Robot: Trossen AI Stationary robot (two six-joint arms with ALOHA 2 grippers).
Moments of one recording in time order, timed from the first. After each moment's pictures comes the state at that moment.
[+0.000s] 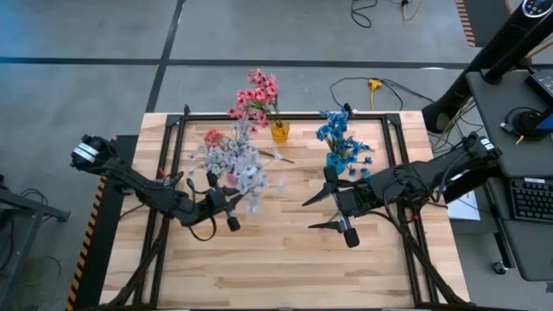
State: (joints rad) left arm -0.51 1.24 0.45 0.76 -0.99 0.15; right arm 0.39 1.27 1.24 -0.13 0.13 -0.11
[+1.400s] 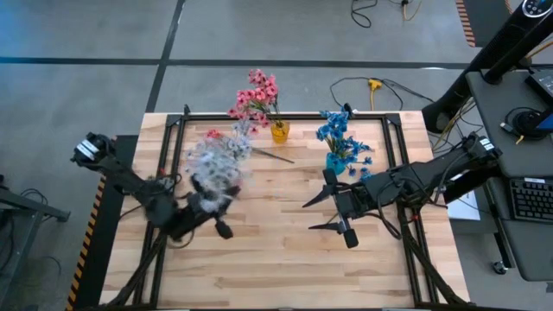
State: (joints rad) left arm -0.71 1.25 0.67 0.95 -1.32 0.33; right arm 0.39 1.27 1.22 -0.18 0.13 -0.11
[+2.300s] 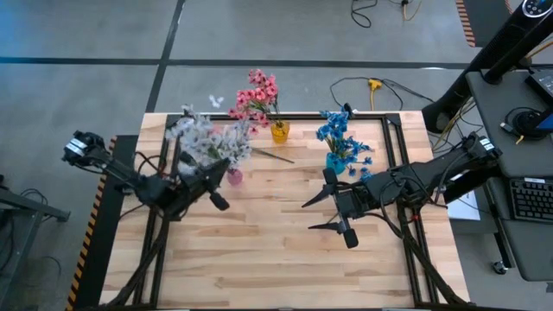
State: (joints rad) left arm -0.51 1.04 0.54 0.95 -1.17 0.40; right arm 0.39 1.27 1.22 -0.14 0.13 -0.12
